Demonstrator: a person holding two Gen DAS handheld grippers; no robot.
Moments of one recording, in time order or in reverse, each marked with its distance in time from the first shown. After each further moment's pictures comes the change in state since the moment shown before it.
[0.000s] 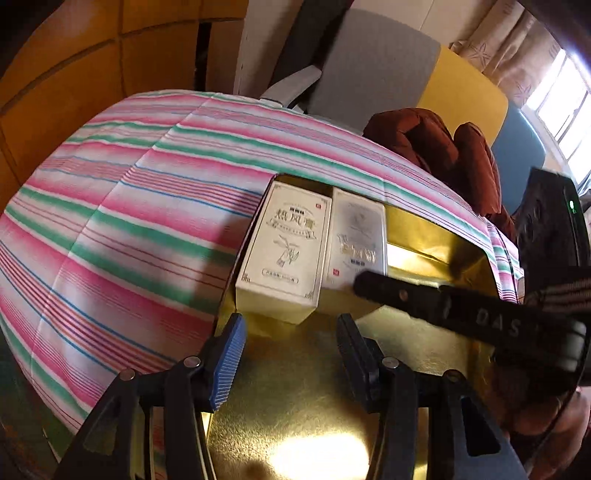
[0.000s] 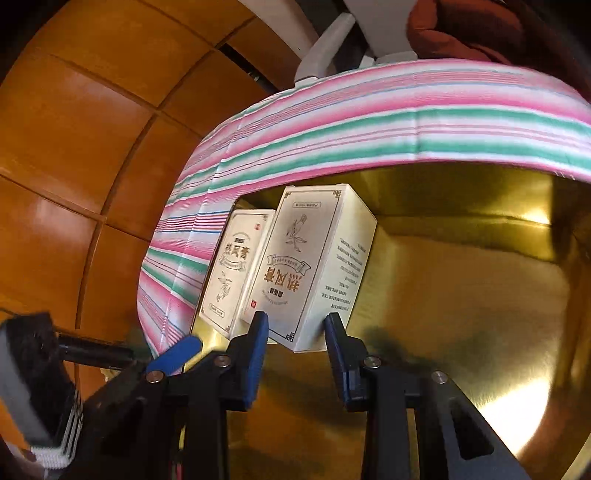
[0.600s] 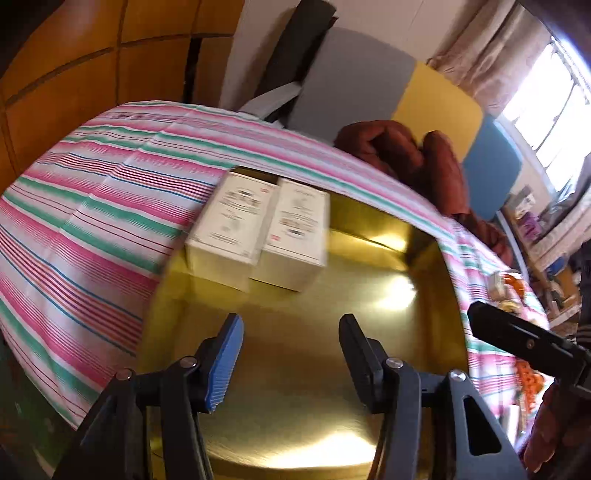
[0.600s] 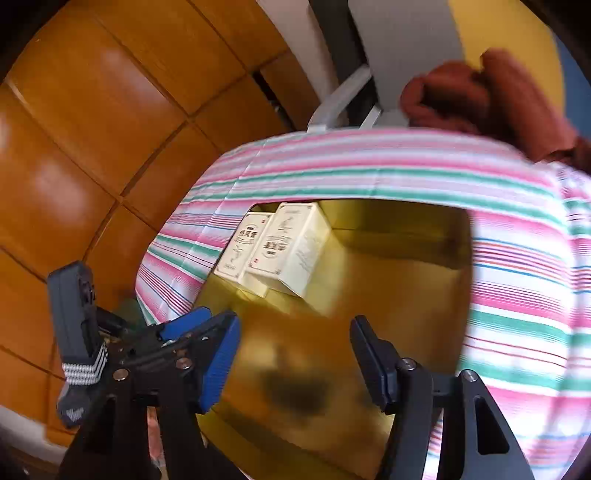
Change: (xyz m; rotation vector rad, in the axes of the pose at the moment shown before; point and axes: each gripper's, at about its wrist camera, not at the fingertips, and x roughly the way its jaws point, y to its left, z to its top) left arm -0.037 -0.026 -0.041 -0.004 -0.094 -0.101; right arm -0.120 0.003 -0.057 -0.187 -0.150 -0.085
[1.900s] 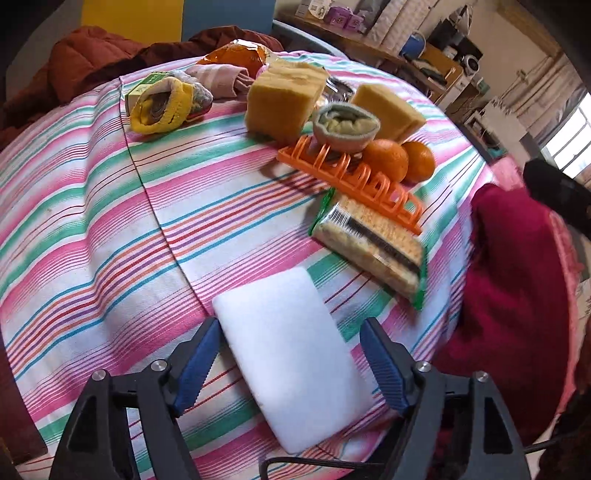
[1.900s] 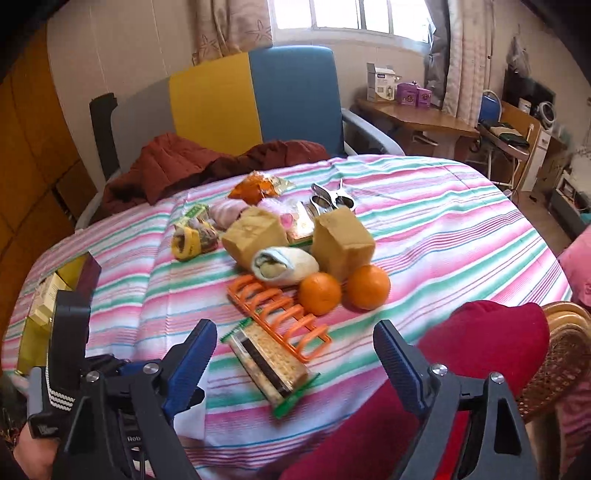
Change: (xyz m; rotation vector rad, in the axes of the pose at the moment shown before) left arm 0.069 -0.380 -0.202 0.735 0.441 -0.296; right arm -0.318 -0.217 -0.201 0.374 -0.282 -0.729
